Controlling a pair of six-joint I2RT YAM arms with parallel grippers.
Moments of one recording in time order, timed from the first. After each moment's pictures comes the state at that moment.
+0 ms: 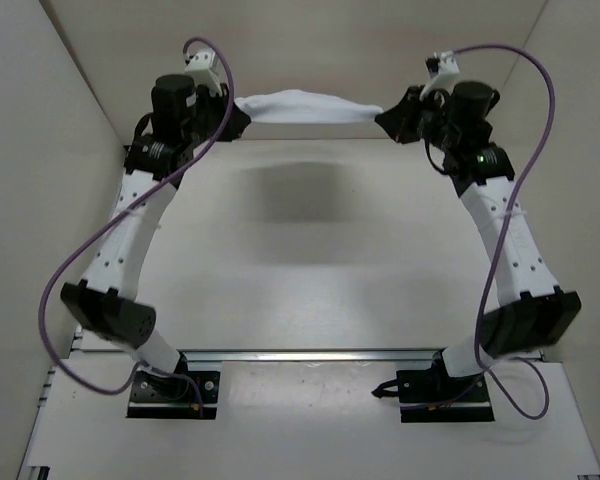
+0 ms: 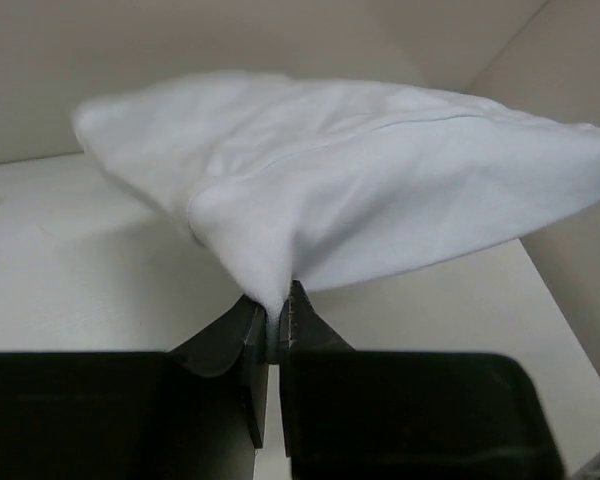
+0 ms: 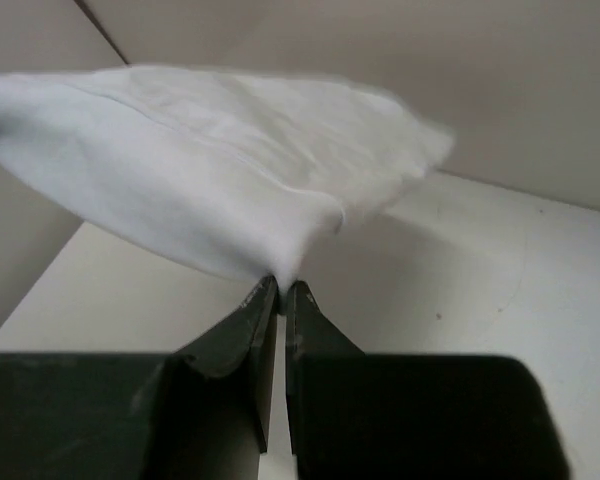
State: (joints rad) left arm -0.28 1.65 1.94 -0.55 0.19 -0.28; right arm 0.17 1.55 1.78 -0.36 -0.42 0.23
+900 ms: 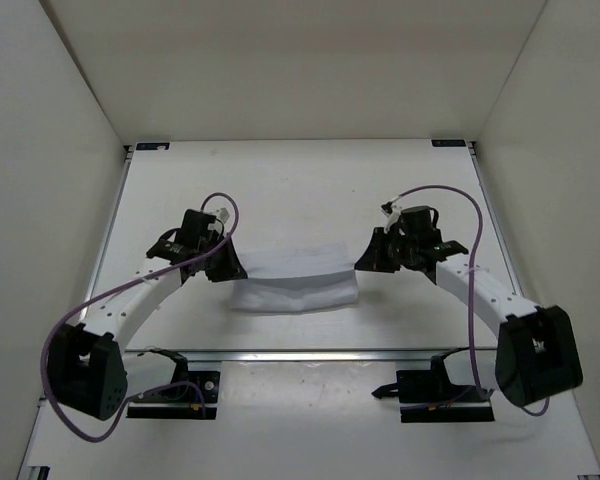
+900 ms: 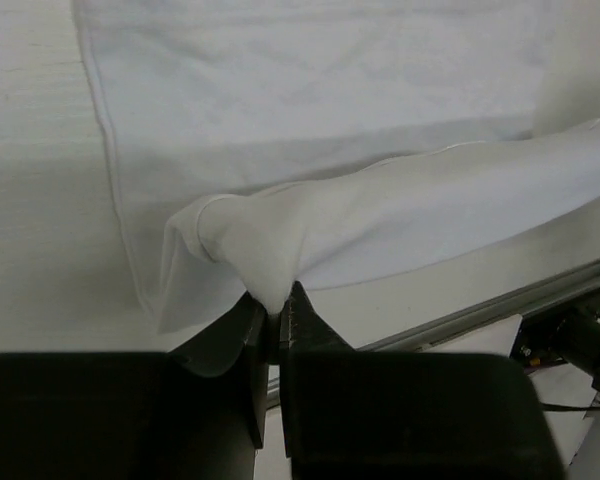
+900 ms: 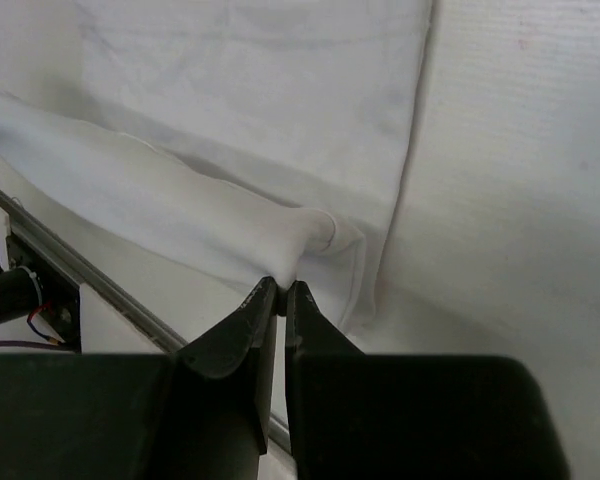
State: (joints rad) left arm -0.34 1.16 0.80 -0.58 0.26 -0.52; right arm 0.30 1.19 0.71 -0.32 -0.47 0.43
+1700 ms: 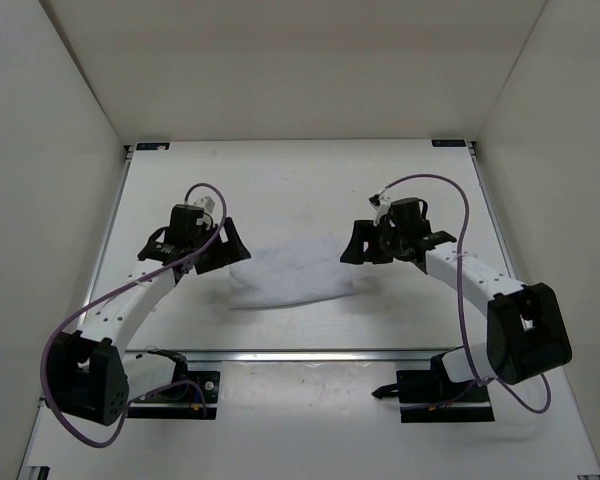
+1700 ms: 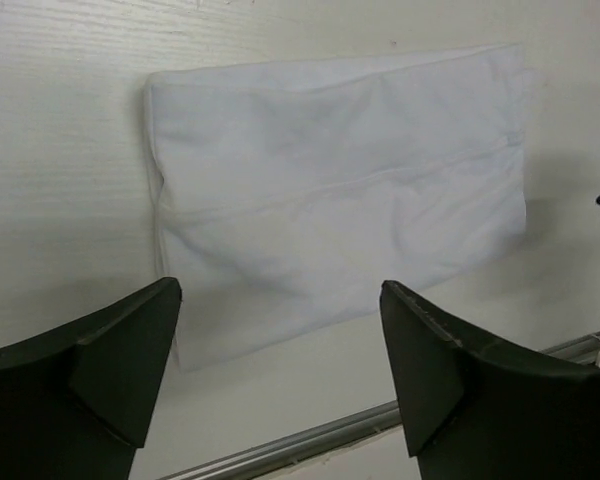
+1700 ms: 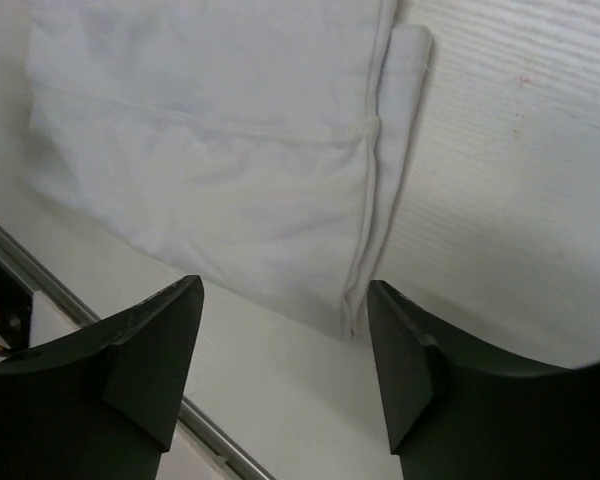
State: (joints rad) left arm -0.25 1.17 0.80 -0.48 0.20 -0.53; right arm 0.33 1.38 0.83 -0.23 -0.47 0.32
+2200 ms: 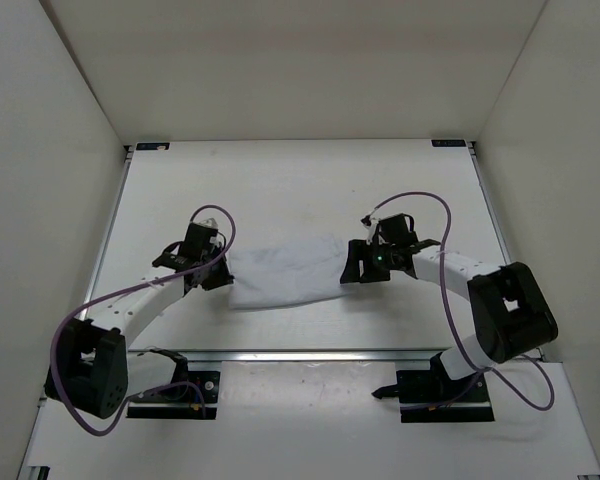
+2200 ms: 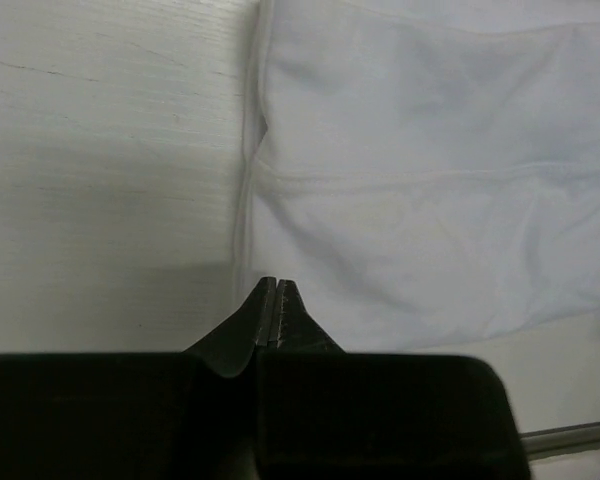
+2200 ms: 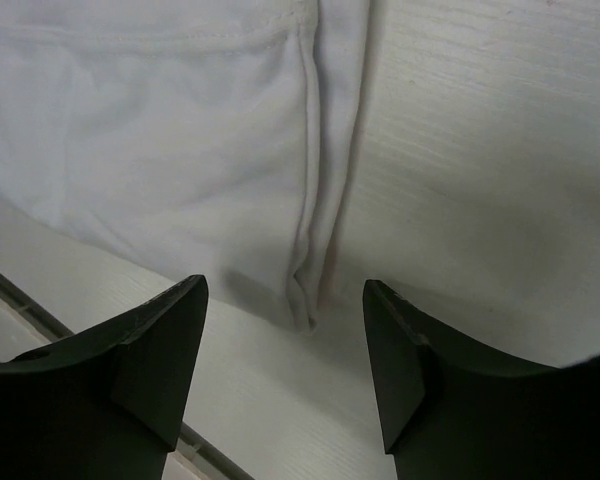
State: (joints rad) left arm -0.33 1.21 0.66 -0.44 0.02 -0.58; right arm 0.38 1.49 0.73 -0.21 -0.43 0.32
